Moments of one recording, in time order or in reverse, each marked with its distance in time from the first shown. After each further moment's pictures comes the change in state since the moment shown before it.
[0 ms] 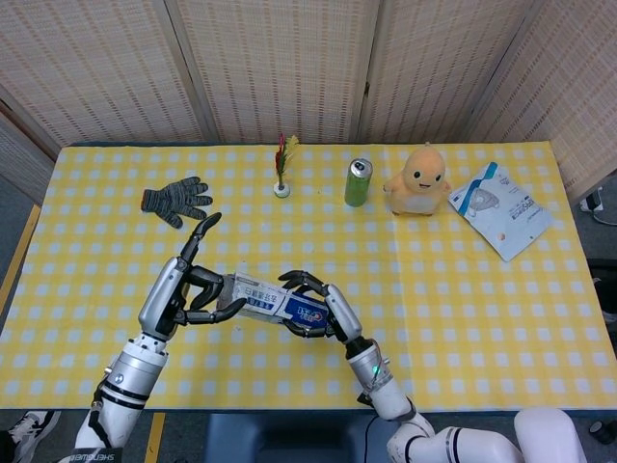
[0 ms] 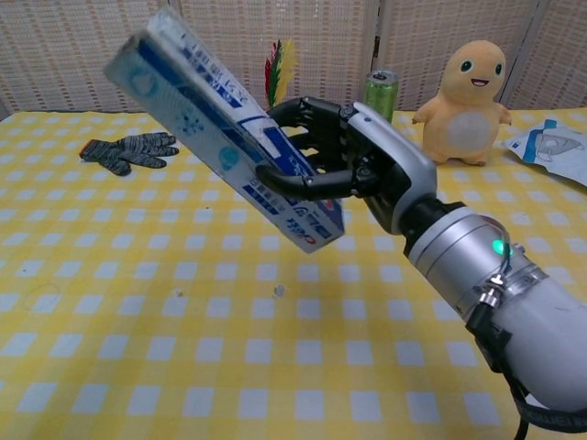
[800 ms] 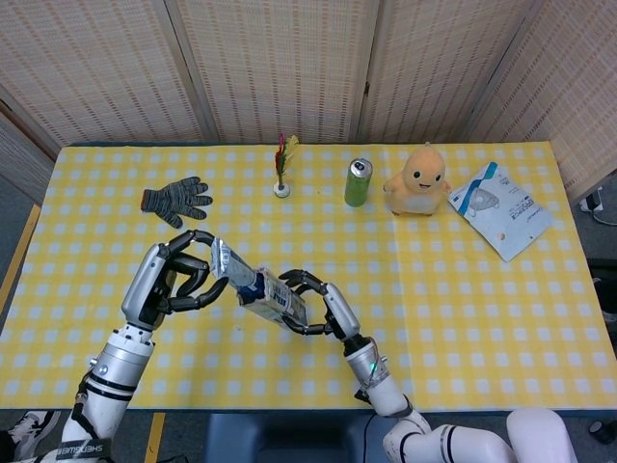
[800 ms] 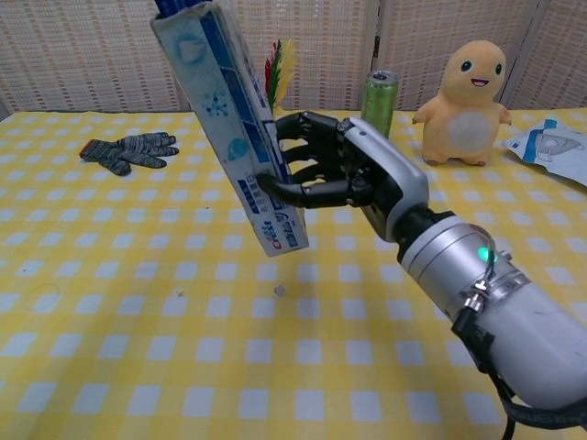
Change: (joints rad) left arm 0.002 0.073 -0.044 0.000 -0.012 -0.003 -0.096; right arm 0.006 -0.037 0.010 0.077 0.003 -0.018 0.020
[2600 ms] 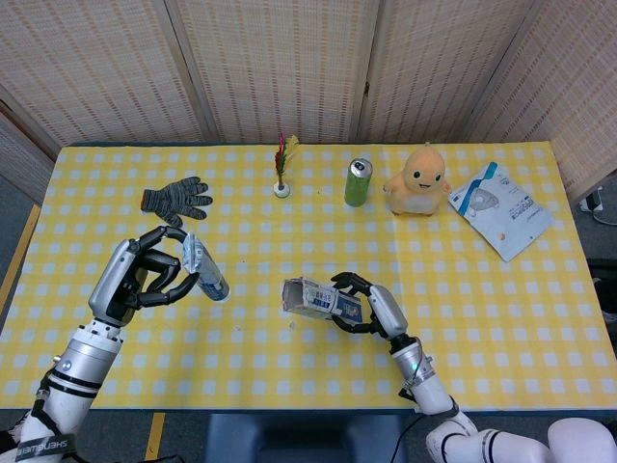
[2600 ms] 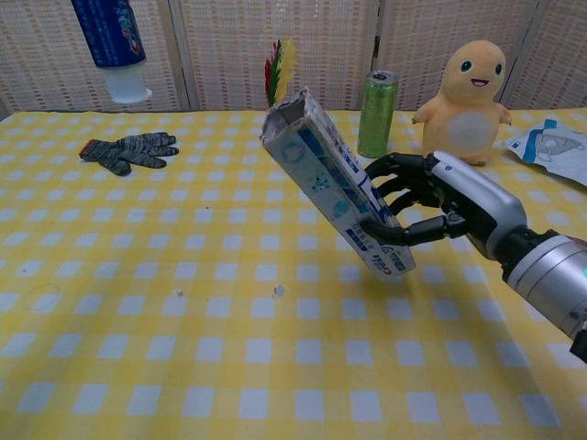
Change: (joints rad) left arm 0.042 0.232 0.009 0.000 0.000 -0.087 -0.198; right arm -0.106 0.155 -0.076 0.042 0.002 -0.028 -0.124
